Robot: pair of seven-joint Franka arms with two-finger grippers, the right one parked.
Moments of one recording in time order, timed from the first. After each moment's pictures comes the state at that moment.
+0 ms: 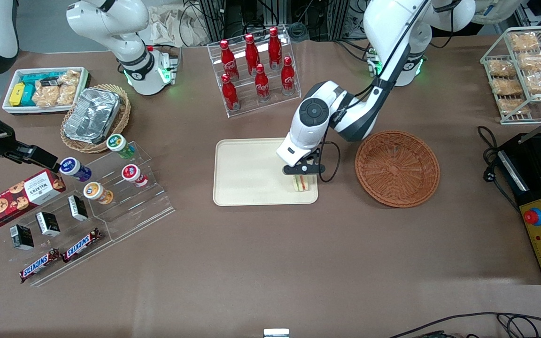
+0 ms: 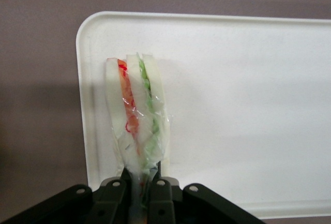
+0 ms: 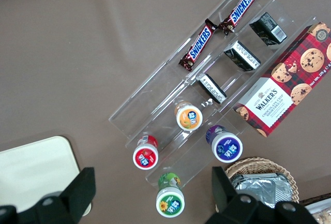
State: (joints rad) arm -0.61 0.44 -0.16 -1.93 -0.06 2.36 -0.74
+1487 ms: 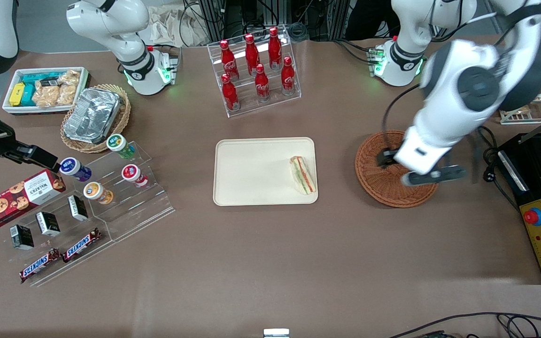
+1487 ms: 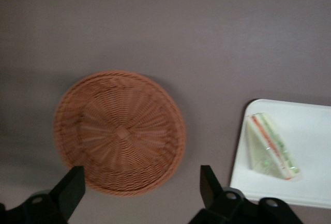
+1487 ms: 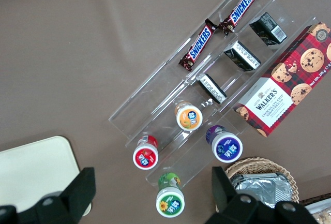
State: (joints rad) arm -0.41 0.08 0.13 -1.76 0.00 1.77 -0.38
